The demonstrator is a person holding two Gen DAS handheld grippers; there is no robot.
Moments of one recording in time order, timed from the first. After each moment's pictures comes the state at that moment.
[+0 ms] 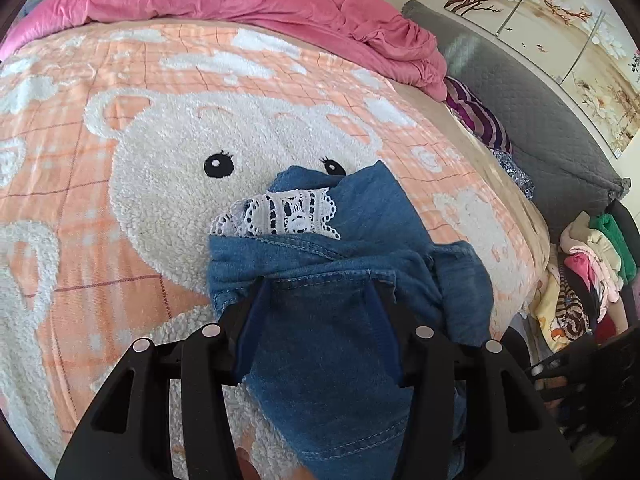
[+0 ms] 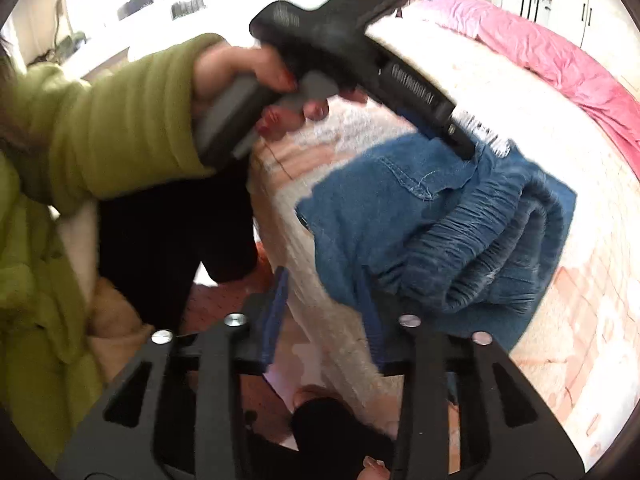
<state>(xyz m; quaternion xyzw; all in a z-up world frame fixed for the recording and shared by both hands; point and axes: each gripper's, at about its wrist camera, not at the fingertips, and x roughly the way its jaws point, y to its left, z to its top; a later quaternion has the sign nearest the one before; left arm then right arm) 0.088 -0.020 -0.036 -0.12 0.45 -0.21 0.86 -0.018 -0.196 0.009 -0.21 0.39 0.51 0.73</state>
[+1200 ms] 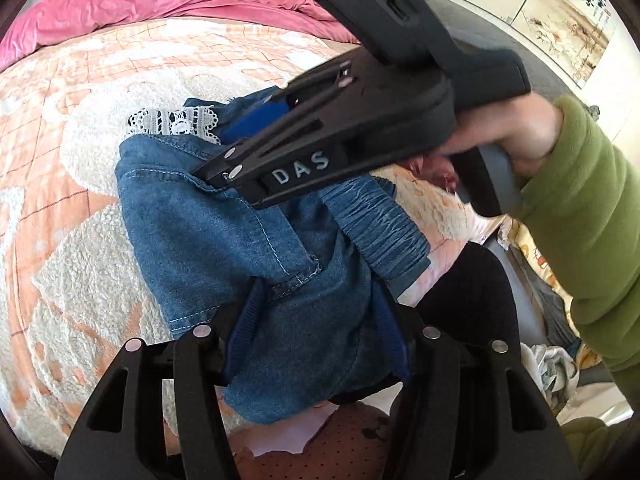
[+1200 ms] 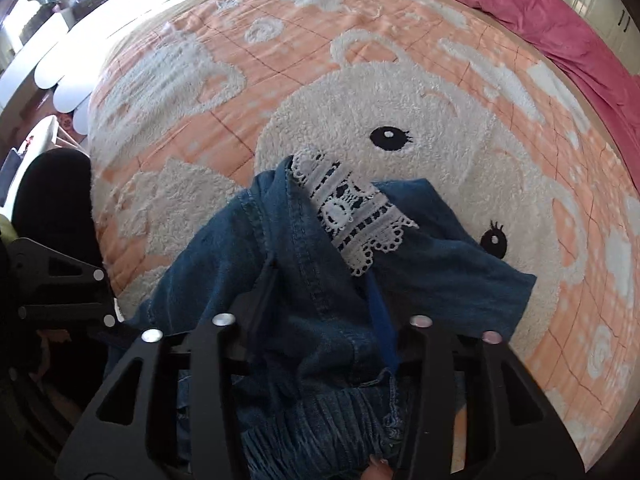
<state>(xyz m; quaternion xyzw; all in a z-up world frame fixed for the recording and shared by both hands) 0.004 -0.062 -0.036 -0.06 0.46 -0.28 0.84 0.143 -0.111 -0.020 -0.24 0.50 0.40 0.73</state>
